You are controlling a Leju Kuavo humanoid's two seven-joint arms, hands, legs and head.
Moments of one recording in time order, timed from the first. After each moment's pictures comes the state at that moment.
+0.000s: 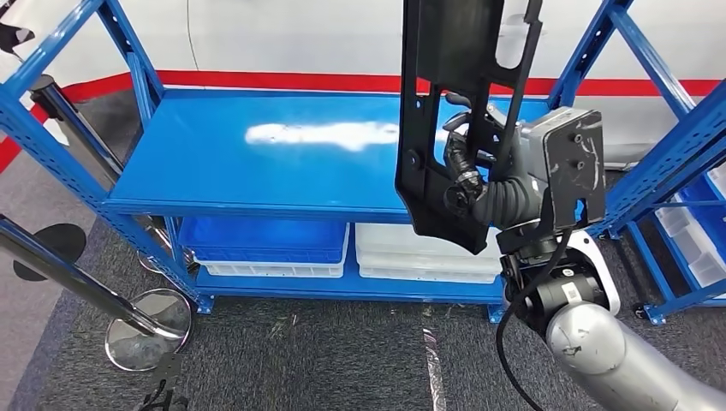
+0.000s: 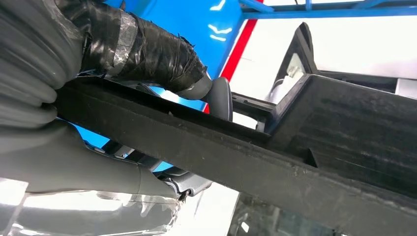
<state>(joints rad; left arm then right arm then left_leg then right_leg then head) -0.14 -0.14 1.10 -0.13 -1.12 0.33 -0.20 -0.73 -0.32 0.69 -1.70 -0.09 -0.66 0.24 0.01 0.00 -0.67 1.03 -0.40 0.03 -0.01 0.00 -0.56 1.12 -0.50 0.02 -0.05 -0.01</state>
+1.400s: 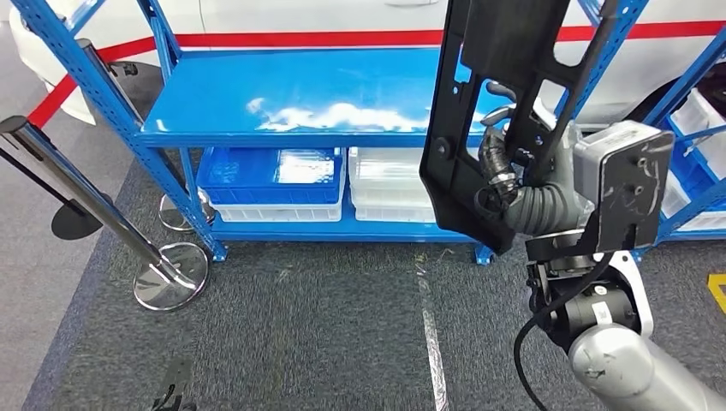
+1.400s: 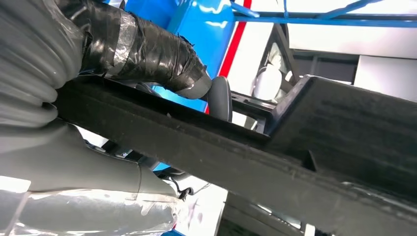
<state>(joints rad) -0.13 -0.15 1.10 -0.13 -1.15 0.33 -0.19 -0.69 -0.35 0.65 -1.79 0.02 -0.69 0.26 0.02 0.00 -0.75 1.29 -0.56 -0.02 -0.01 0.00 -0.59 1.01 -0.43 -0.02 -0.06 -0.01</state>
